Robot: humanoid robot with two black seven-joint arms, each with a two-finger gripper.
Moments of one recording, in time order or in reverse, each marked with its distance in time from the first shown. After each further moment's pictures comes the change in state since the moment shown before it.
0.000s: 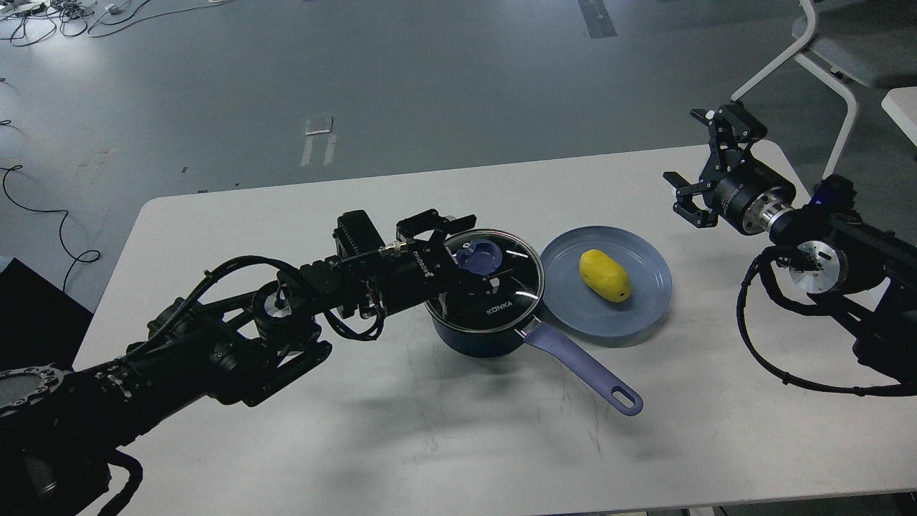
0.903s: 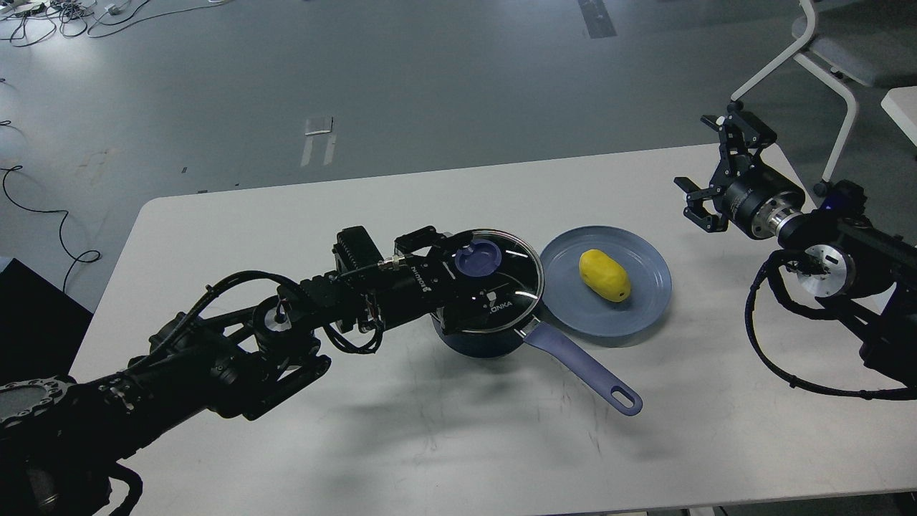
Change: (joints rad) left arm 0.033 0.000 0.000 0.003 -0.001 -0.001 0.000; right arm -0.009 -0.006 -0.002 -0.029 -0.001 0.002 0.002
